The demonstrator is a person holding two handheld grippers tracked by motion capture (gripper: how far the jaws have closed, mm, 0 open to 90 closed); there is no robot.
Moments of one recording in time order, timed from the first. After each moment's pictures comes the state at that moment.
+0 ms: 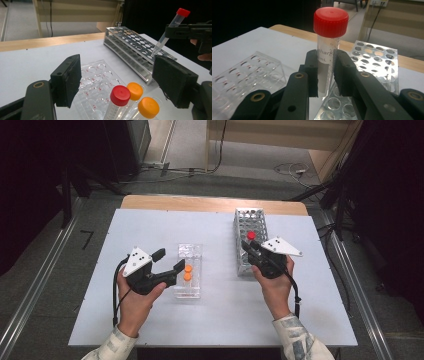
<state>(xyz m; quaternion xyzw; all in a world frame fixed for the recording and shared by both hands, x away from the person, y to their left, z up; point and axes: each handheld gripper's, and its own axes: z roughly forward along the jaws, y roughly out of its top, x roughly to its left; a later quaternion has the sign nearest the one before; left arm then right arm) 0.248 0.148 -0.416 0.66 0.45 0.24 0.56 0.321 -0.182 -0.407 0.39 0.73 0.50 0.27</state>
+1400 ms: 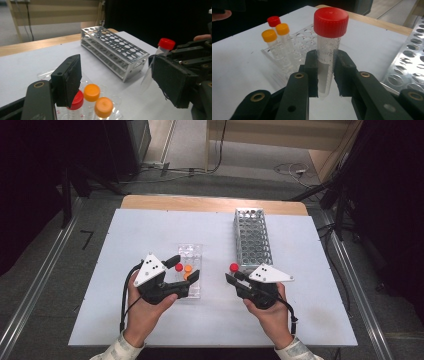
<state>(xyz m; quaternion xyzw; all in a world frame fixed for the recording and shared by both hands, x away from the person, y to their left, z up) 0.228 0.116 -0.405 0.69 0.39 0.21 0.57 0.259 -0.164 -0.425 0.31 0.79 0.49 0.17</state>
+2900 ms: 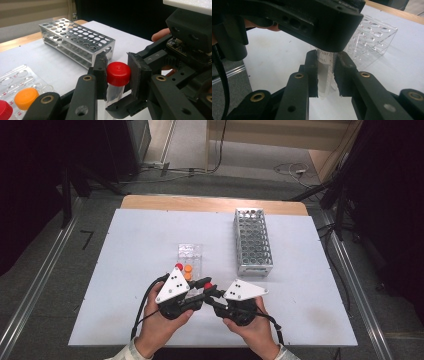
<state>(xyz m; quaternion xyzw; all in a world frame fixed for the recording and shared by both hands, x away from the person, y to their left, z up) 0.209 0.079 -0.410 0.75 0.30 0.17 0.56 0.226 -0.120 -0.433 0.24 0.83 0.49 0.12</state>
